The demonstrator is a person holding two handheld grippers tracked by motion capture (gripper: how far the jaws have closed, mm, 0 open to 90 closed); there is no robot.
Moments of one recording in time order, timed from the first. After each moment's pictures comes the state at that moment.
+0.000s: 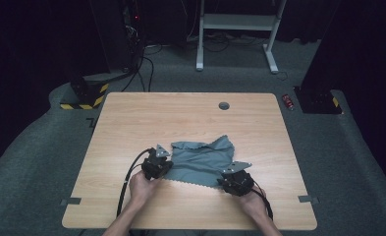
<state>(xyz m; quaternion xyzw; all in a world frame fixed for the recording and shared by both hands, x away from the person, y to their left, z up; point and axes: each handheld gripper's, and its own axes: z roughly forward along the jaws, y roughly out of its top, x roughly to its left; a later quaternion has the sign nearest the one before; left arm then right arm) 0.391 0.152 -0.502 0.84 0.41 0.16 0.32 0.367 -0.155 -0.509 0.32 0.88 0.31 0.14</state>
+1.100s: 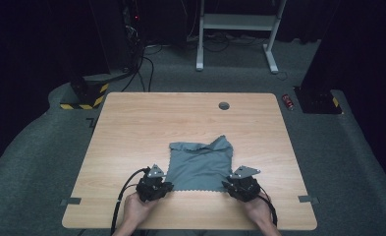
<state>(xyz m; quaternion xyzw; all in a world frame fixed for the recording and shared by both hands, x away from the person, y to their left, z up) 0.340 0.162 -0.508 0.85 0.39 0.07 0.35 0.350 -0.168 -0.505 0.34 0.86 0.34 0.15</state>
